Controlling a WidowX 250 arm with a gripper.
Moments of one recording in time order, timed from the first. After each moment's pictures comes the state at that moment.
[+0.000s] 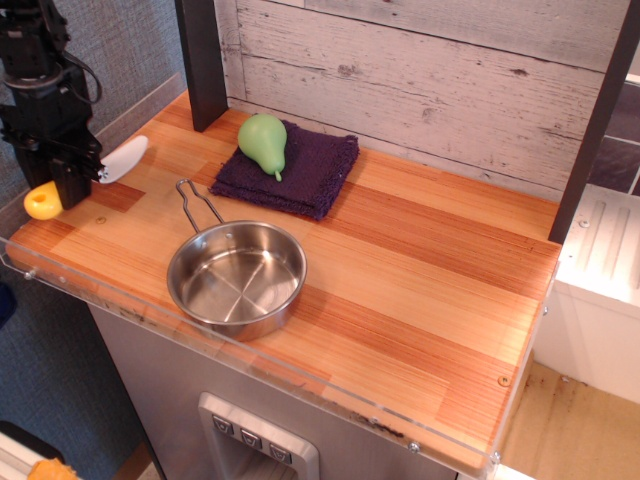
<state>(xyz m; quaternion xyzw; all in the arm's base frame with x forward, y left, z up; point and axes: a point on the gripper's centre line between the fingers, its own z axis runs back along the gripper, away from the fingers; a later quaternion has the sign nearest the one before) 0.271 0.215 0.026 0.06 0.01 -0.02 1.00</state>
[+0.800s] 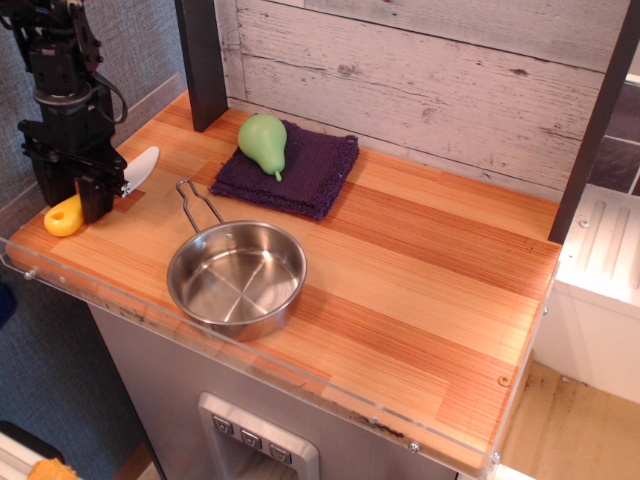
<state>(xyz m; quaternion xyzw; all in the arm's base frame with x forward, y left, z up) 0.274 0.204 0.012 0.06 0.04 0.00 1.00</state>
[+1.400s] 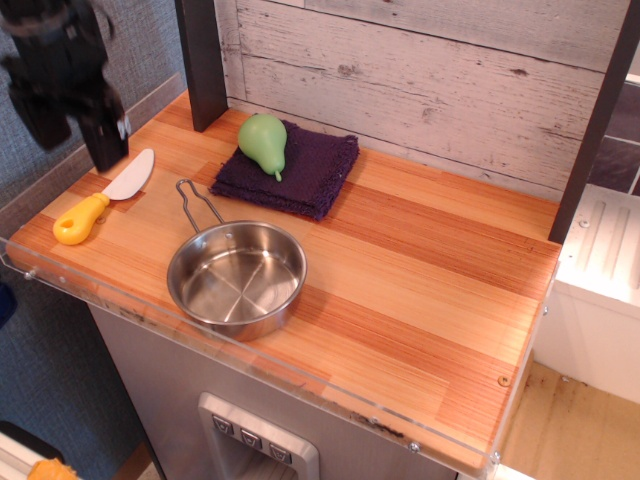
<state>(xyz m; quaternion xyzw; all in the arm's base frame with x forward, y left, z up) 0.268 0.163 0.108 0.05 -0.09 -0.03 0.99</state>
